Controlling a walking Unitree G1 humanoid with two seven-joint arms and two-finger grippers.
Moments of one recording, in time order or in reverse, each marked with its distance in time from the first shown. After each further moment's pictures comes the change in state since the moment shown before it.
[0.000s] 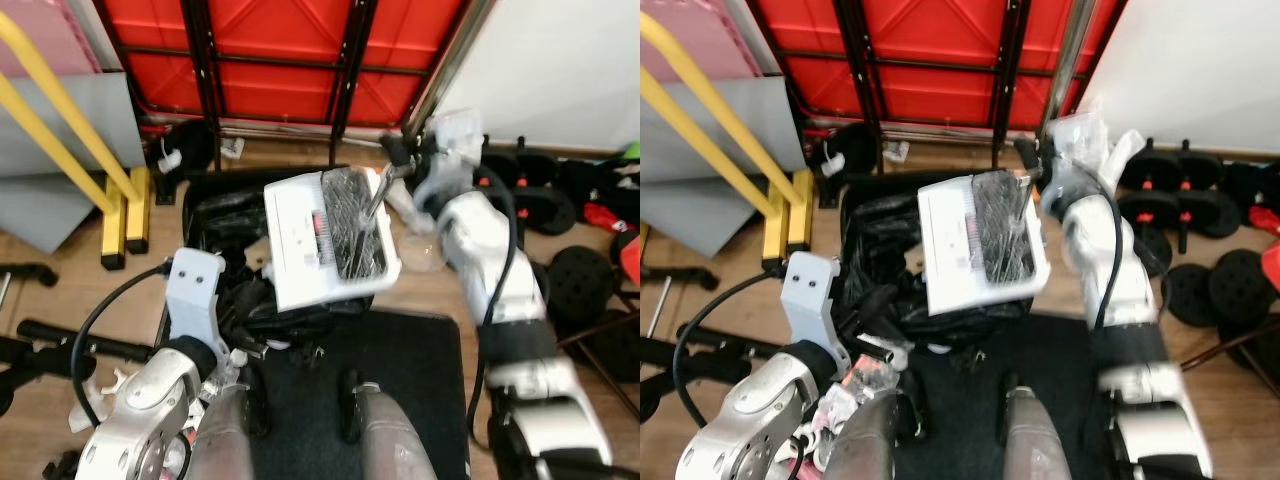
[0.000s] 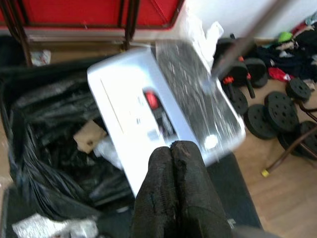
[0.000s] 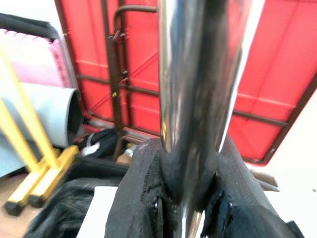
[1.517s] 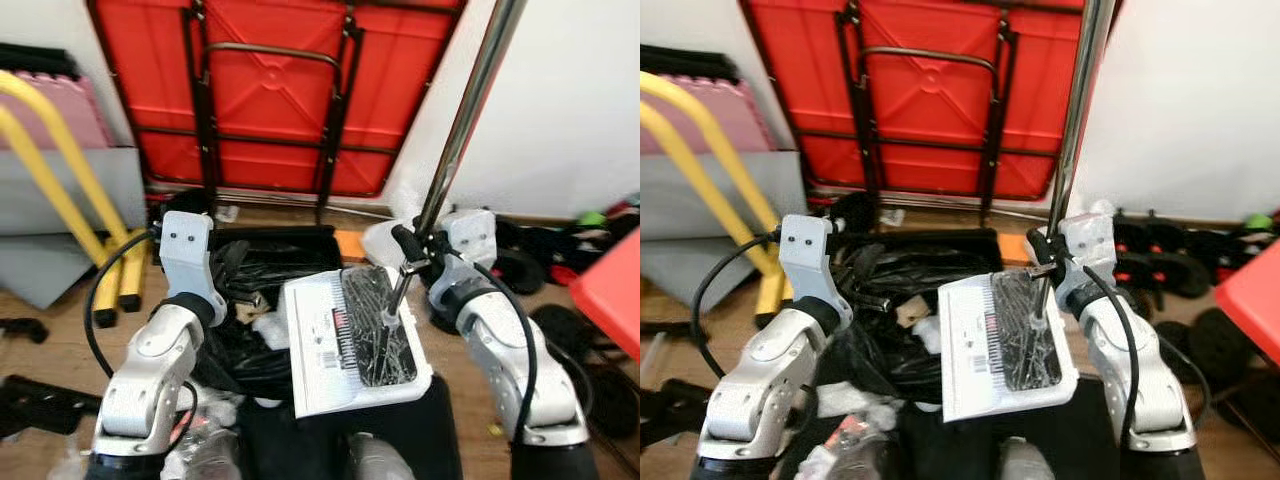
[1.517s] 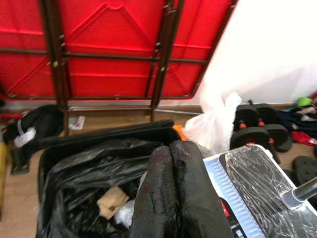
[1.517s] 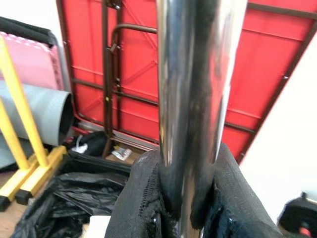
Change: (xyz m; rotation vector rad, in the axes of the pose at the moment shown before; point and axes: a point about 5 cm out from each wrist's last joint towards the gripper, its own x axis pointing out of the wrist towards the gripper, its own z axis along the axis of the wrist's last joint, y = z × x) left arm 0.035 0.017 0.001 -0.044 -0.059 0.097; right arm -0.072 0.000 -0.023 -0.030 0.186 -0.072
